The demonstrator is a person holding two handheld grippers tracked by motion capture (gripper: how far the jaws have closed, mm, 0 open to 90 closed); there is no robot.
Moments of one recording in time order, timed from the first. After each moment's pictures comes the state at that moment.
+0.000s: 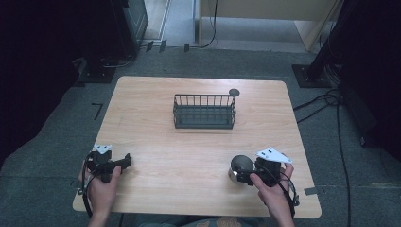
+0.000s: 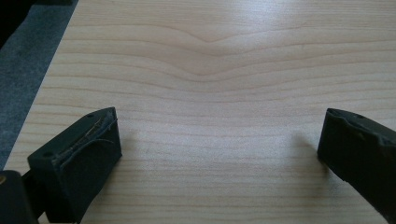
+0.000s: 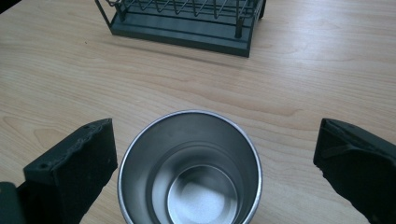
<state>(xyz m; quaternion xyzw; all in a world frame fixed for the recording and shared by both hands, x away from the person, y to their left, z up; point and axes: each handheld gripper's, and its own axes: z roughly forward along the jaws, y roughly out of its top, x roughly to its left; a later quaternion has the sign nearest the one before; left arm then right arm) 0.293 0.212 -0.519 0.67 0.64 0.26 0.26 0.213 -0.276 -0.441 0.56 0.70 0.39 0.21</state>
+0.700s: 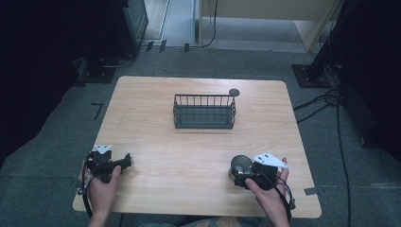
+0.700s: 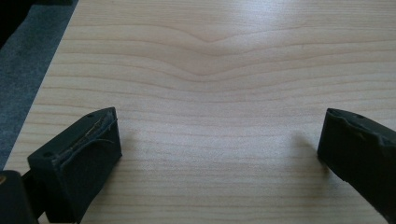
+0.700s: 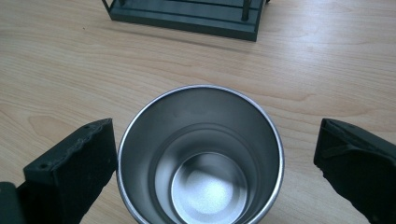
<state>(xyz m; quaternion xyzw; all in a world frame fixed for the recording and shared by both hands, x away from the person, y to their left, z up) 0.293 0.212 -0.518 0.67 0.64 0.26 0.26 0.208 -0.272 -0.457 0.56 0.70 0.39 0.21</state>
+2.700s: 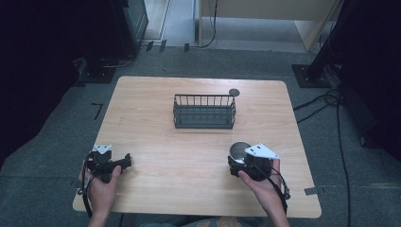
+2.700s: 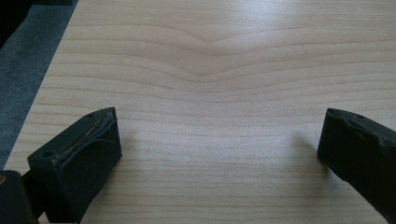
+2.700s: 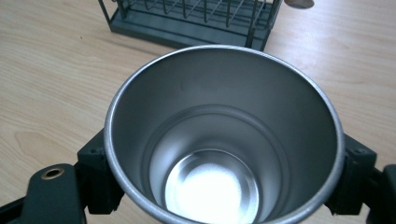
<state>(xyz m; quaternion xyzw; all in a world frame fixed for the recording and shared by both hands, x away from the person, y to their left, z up) 0.293 0.212 -0.518 0.67 0.64 0.26 0.26 0.231 -0.255 -0.442 0.53 0.72 0.38 0.24</state>
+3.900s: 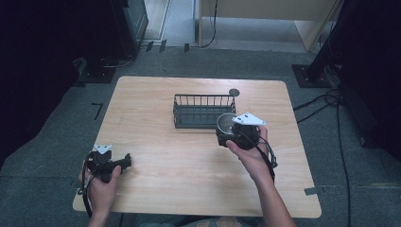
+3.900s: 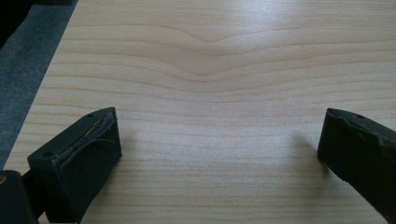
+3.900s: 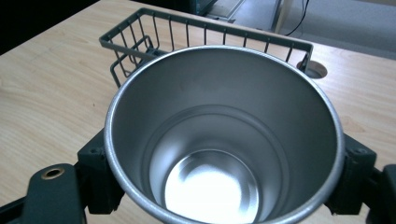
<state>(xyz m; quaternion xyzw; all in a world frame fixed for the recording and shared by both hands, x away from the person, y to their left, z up) 0.294 0.211 -0.519 0.67 0.65 0.26 0.26 0.302 -0.226 -0.397 0.50 0.72 0.41 0.25</state>
